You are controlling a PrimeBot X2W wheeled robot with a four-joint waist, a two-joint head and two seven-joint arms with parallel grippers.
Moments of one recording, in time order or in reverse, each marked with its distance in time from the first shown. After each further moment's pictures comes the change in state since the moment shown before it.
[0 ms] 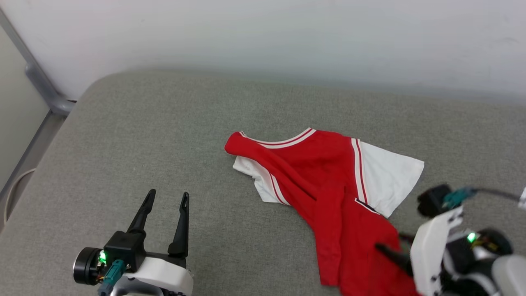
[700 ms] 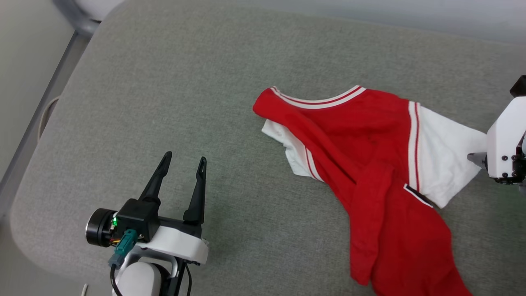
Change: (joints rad) left arm -0.125 -0.040 -0.022 -0.005 0.032 -0.027 0.000; right arm -0.543 0.001 -0.323 0.414 -0.282 0.000 0.312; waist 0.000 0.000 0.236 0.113
